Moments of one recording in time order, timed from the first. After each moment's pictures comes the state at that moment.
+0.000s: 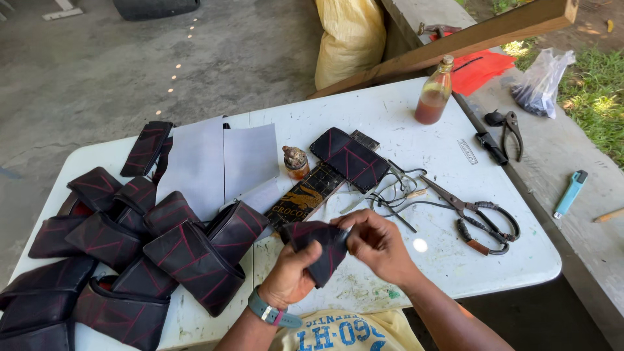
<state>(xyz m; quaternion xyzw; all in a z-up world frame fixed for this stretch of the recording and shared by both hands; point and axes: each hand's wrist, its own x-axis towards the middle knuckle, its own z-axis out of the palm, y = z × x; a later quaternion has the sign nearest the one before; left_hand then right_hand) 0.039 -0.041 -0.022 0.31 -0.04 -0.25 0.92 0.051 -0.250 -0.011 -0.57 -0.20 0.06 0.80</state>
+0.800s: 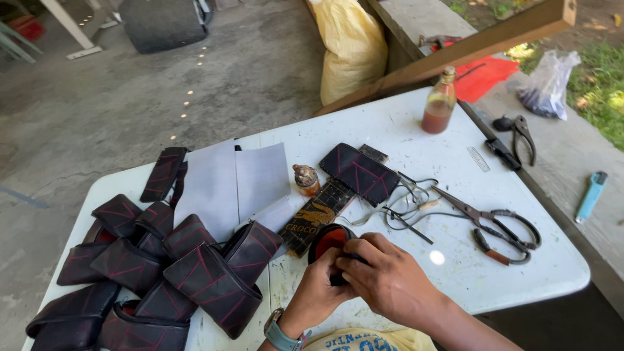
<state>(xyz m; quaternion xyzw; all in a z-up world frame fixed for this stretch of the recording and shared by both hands) 0.039 -0.043 -0.001 0.74 -0.19 -0.13 0.63 0.019 -0.232 0.063 -0.88 -0.35 -0.17 0.26</state>
